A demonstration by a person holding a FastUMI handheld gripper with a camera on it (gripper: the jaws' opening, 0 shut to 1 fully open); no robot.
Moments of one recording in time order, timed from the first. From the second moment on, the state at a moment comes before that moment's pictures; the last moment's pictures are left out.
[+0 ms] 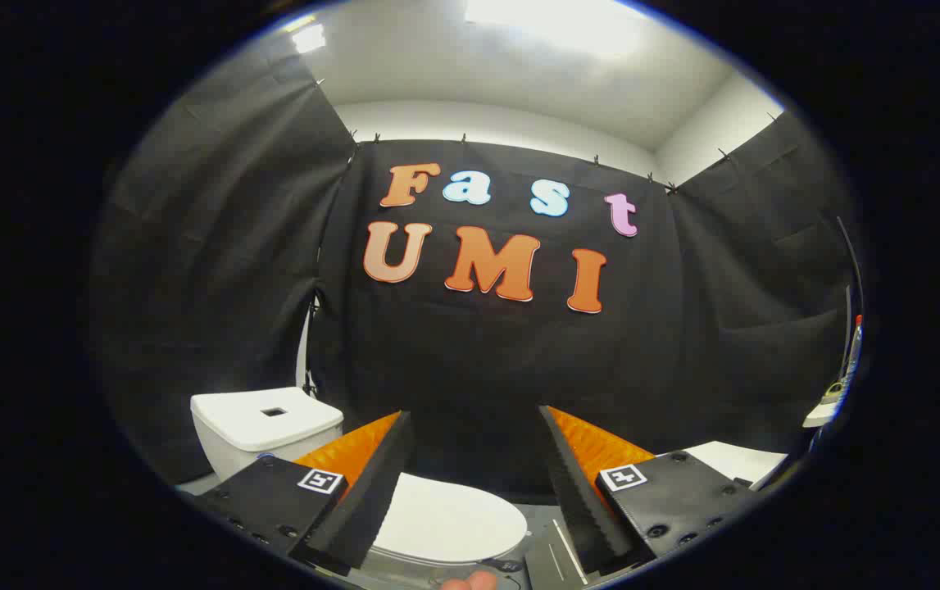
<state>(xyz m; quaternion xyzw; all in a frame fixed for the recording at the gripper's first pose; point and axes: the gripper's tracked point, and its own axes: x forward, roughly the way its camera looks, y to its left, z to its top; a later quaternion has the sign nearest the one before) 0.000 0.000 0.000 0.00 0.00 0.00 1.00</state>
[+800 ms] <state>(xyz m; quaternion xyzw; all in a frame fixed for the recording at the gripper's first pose) 0.003 0.000 -0.002 0.01 0.01 0.01 1.00</state>
